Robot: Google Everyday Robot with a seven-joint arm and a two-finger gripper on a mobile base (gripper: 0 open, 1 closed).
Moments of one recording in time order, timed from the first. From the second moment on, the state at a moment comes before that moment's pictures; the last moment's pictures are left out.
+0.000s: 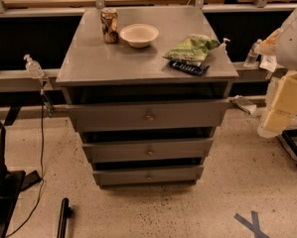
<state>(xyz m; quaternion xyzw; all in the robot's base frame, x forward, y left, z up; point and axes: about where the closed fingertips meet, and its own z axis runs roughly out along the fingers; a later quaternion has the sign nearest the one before) 0.438 -0.216 0.978 -0.60 0.78 -0.04 0.16</state>
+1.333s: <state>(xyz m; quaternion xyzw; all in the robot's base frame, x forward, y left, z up) 0.463 -0.124 0.796 -0.67 0.71 0.14 0.17</state>
